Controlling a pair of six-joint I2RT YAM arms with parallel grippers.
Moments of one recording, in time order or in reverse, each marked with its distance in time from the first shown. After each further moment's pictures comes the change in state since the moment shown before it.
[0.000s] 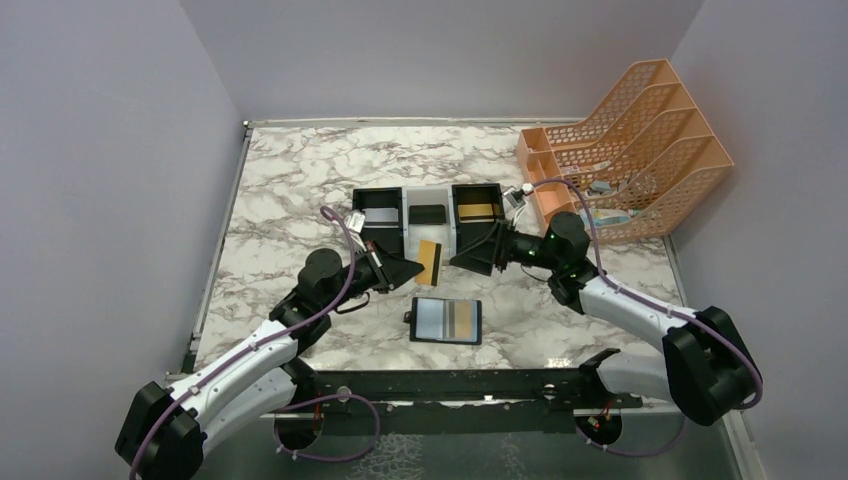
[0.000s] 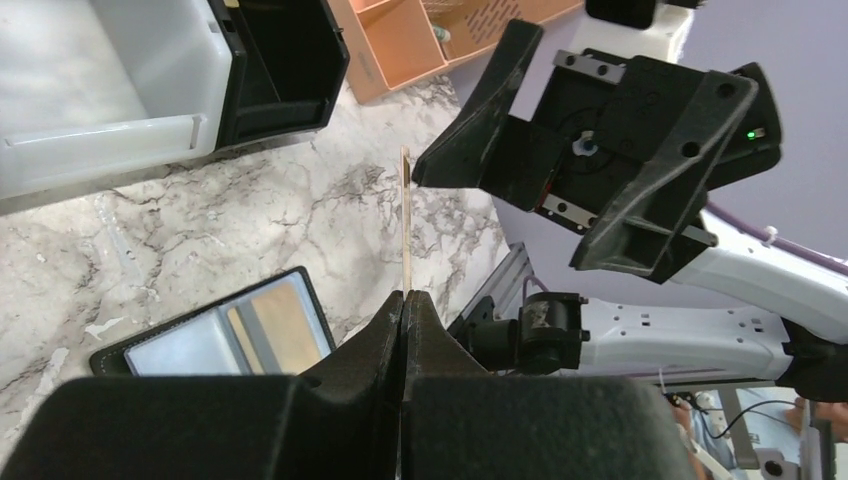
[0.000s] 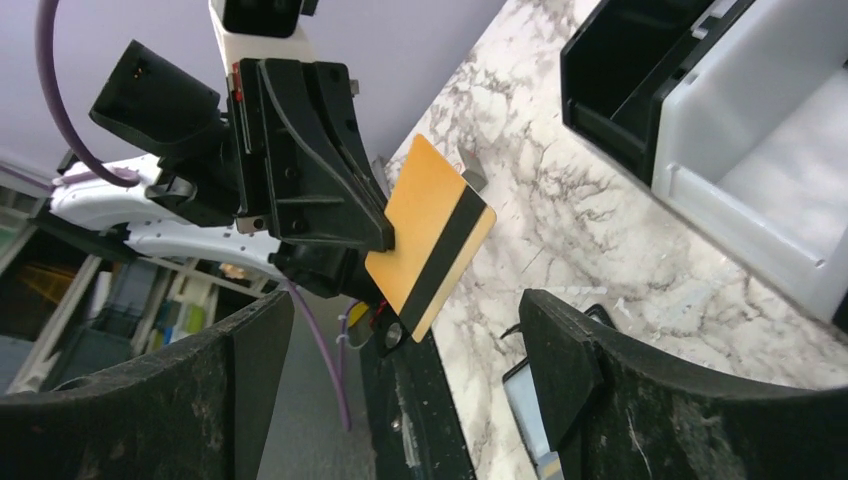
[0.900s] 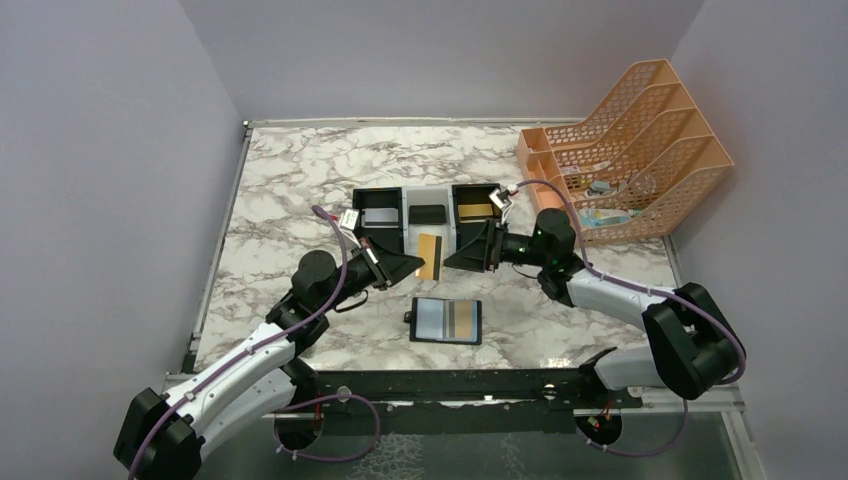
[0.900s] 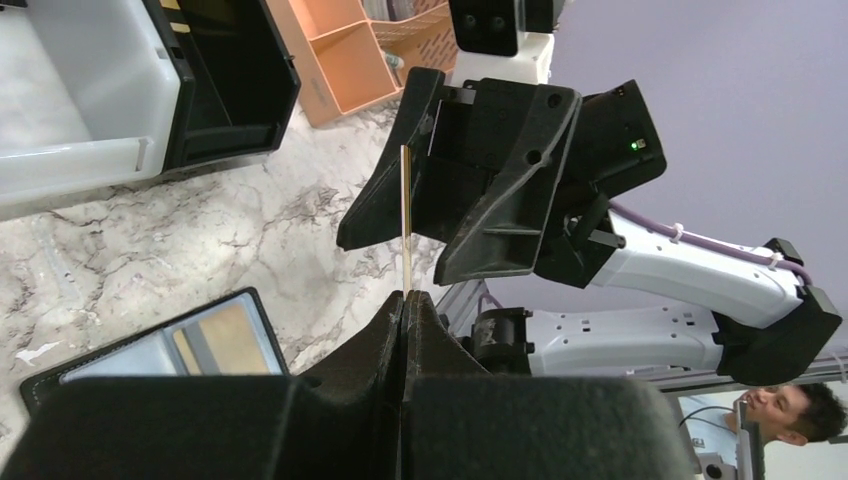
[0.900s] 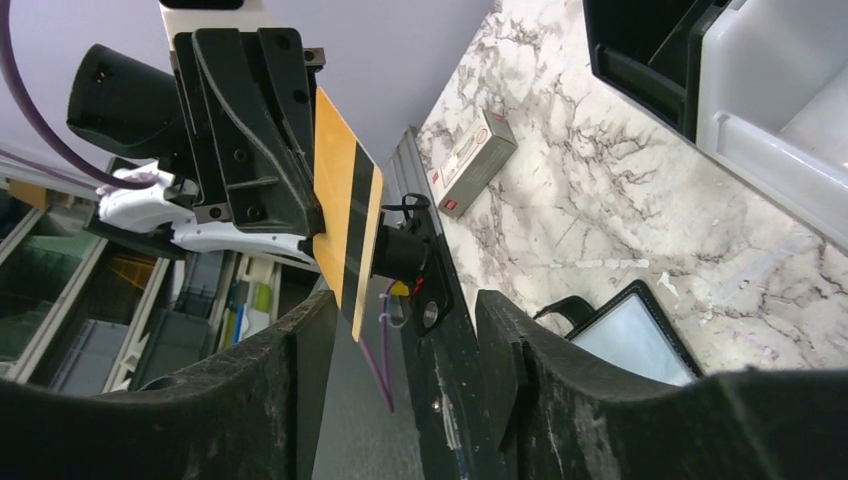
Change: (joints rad) left arm 0.000 -0.031 0.005 0.046 -0.005 -0.089; right arm 0.019 0.151 0.028 0.078 -0.073 0.122
